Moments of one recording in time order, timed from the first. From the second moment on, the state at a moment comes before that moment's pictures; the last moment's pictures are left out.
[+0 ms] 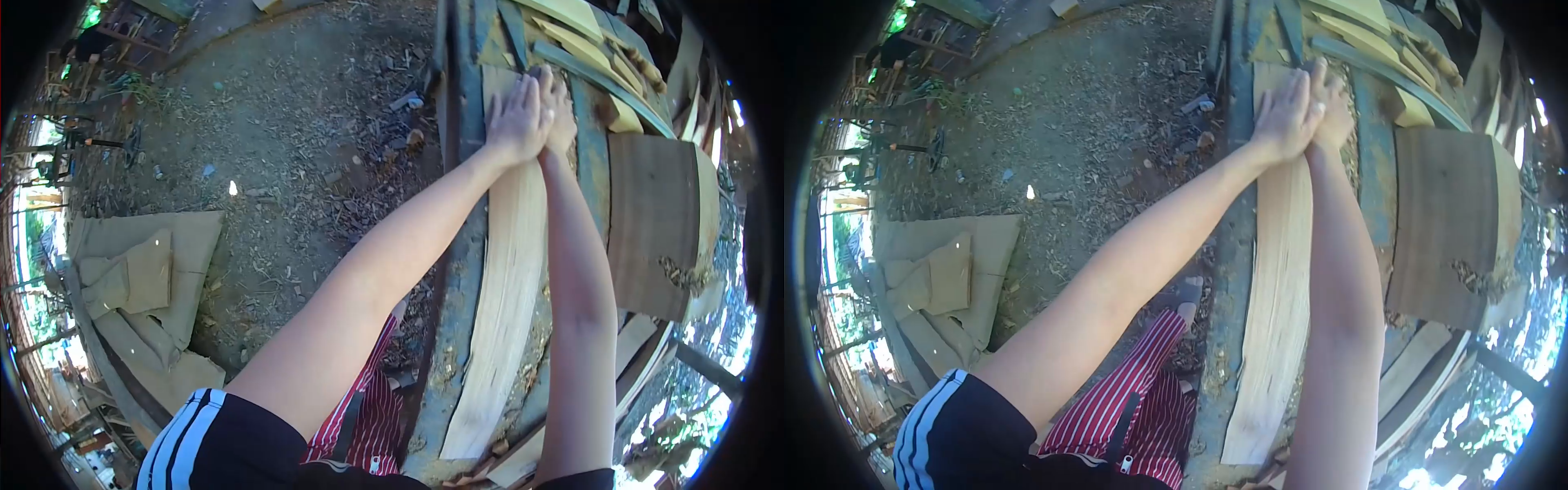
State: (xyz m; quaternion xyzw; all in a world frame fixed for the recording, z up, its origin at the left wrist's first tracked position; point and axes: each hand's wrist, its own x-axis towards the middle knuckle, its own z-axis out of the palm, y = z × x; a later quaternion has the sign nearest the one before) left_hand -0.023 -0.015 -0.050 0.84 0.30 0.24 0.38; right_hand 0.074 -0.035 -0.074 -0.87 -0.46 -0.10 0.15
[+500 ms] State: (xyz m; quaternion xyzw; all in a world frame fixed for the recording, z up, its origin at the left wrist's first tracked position) left_hand -0.308 -0.510 -0.043 0.83 0.17 0.17 0.50; right_hand -0.205 -0.550 -0.030 -0.92 -0.35 0.17 0.08
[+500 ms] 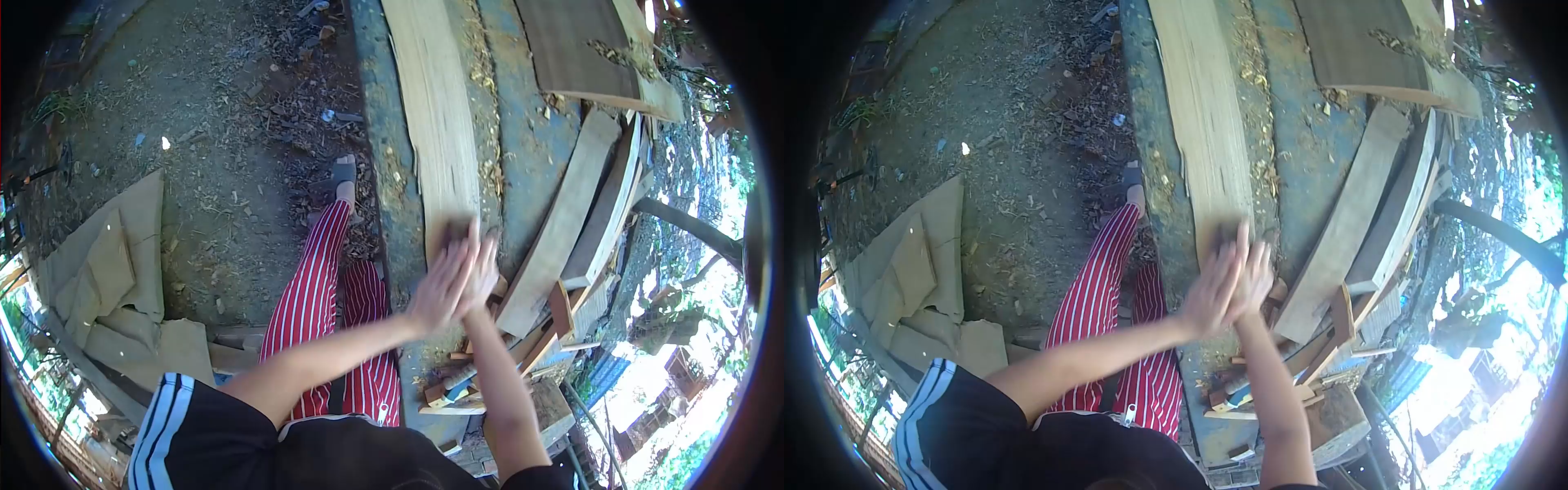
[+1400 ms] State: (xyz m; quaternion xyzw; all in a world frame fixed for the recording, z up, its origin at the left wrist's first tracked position) left_hand -0.084 -0.028 -0.060 0.85 0.29 0.31 0.29; right_hand 0.004 -0.037 -0.045 -0.86 -0.49 -0.02 0.17
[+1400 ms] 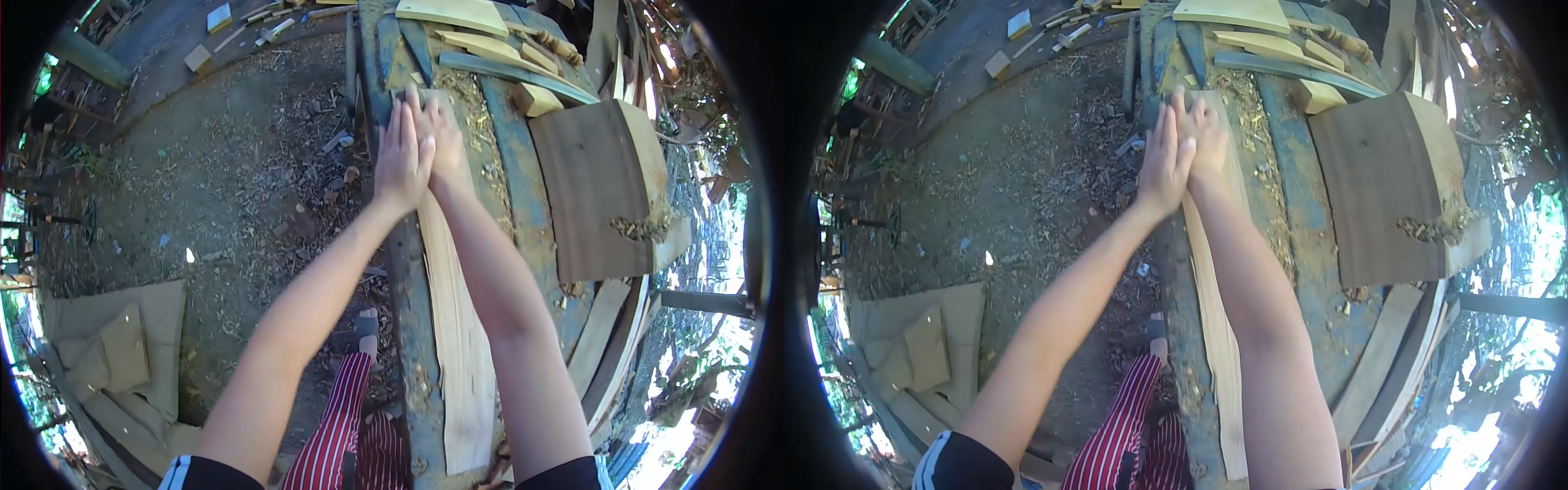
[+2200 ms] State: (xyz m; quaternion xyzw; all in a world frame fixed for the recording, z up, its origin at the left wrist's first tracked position) left_hand -0.324 -0.507 -0.029 0.88 0.17 0.09 0.43; right_hand -0.218 -0.551 -0.026 -0.91 -0.40 0.13 0.07
